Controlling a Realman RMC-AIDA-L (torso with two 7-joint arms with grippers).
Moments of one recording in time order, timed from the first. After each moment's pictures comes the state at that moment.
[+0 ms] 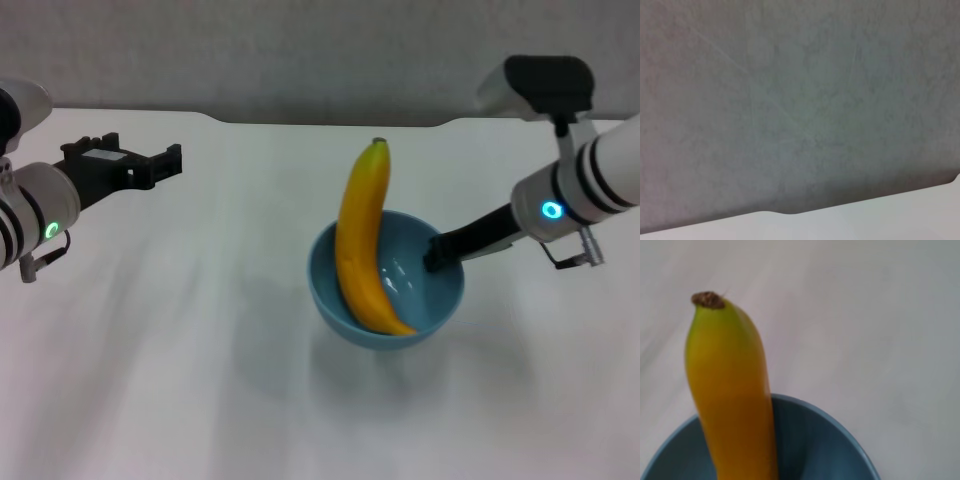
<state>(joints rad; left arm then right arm) -0.39 -2.04 -1.67 -1.04 1.92 -0.33 0.98 0.99 1.97 -1.26 -0.45 -2.33 -1.01 2.61</state>
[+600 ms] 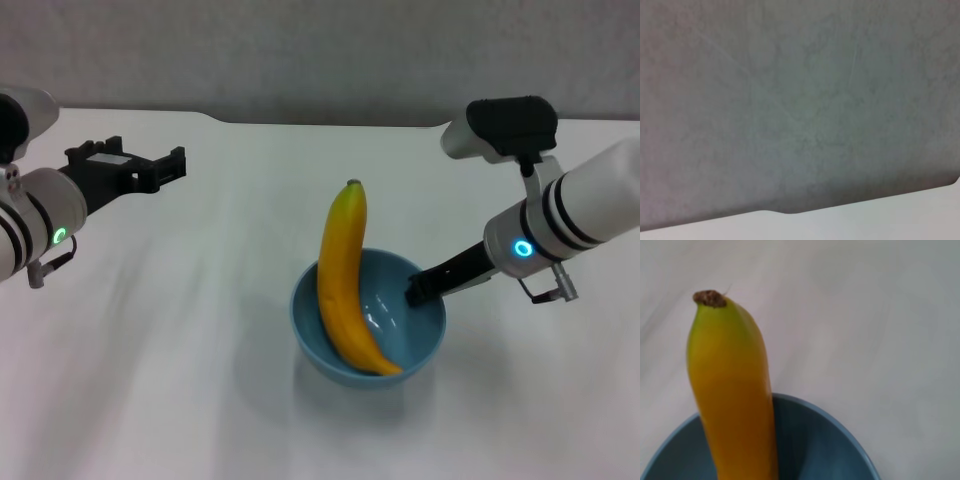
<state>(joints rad) -0.38 -2.04 -1.62 -1.04 1.91 -0.28 0.95 1.02 2.02 -1.29 -0.36 -2.33 -0.94 2.57</state>
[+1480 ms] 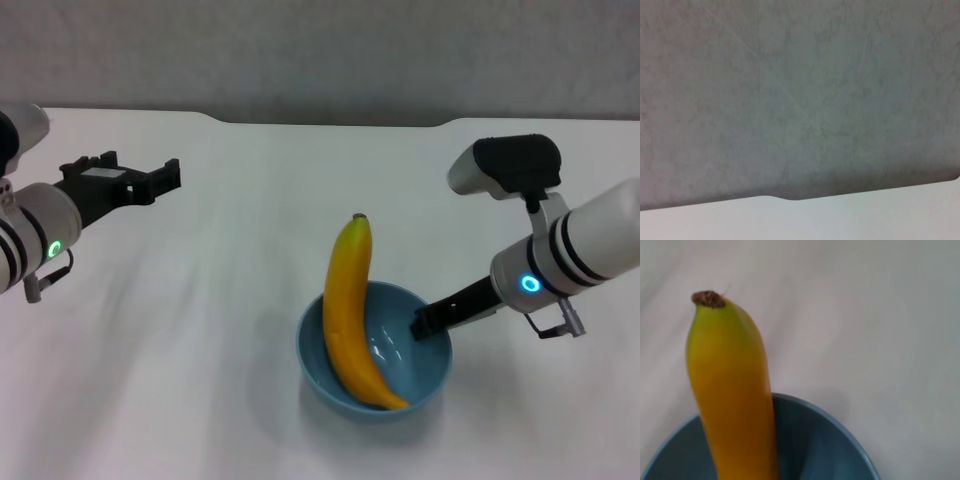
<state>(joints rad) -0.36 -2.04 -1.61 -1.04 1.88 -0.27 0.94 0.96 2.02 -1.41 -0.35 -2.21 -0.93 2.56</state>
